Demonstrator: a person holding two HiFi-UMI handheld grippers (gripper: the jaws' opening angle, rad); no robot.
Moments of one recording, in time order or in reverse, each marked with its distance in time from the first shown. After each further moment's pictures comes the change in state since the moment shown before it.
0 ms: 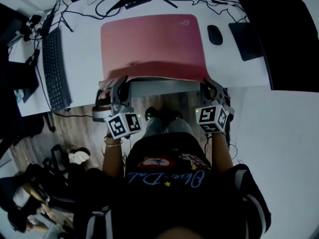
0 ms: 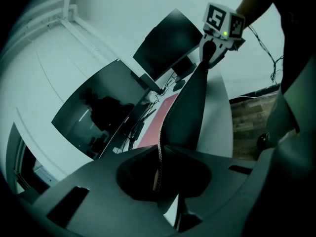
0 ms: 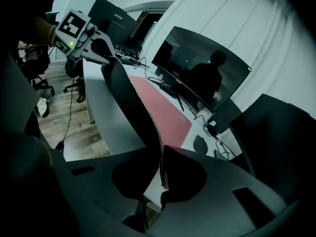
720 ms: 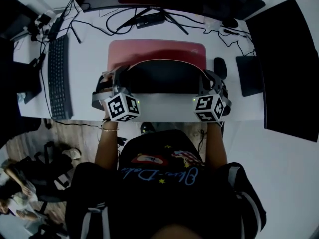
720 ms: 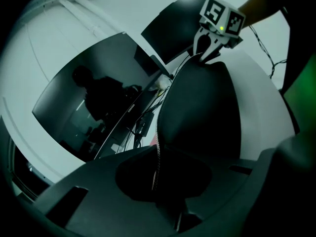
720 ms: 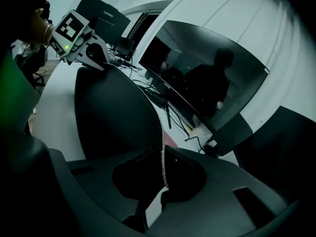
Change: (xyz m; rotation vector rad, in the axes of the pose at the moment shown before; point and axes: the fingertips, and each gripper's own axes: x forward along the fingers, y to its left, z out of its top) left arm 0.115 0.080 -0.009 -0.057 0.118 -0.036; right arm 0.119 -0.091 0.089 -0.059 -0.074 -0.011
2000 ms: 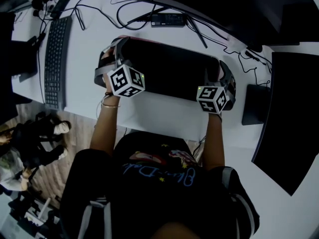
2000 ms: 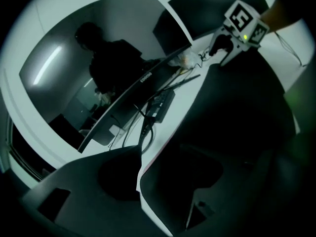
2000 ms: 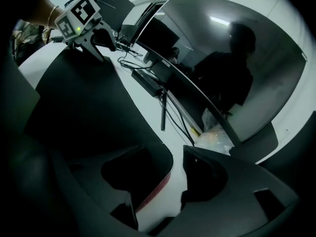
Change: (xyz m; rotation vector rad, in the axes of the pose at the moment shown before) left arm 0.109 0.056 -0.033 -0.195 0.158 0.036; right arm 0.140 -0.033 0.006 -0.107 0.039 0.058
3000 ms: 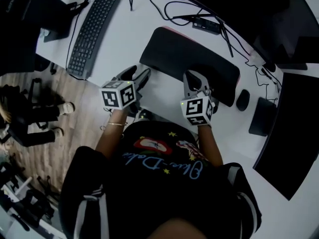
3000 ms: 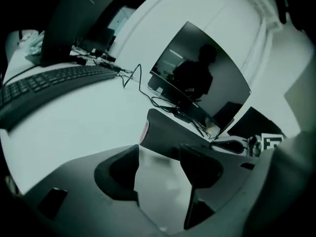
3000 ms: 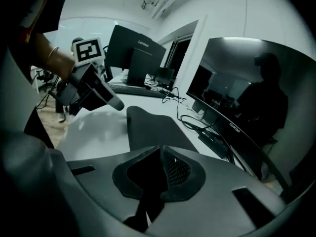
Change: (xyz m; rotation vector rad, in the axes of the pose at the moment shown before) left arm -0.145 -0.048 -0.120 -1.395 -0.129 -0.233; right arm -0.103 0.182 0.156 -0.034 -0.374 0.407
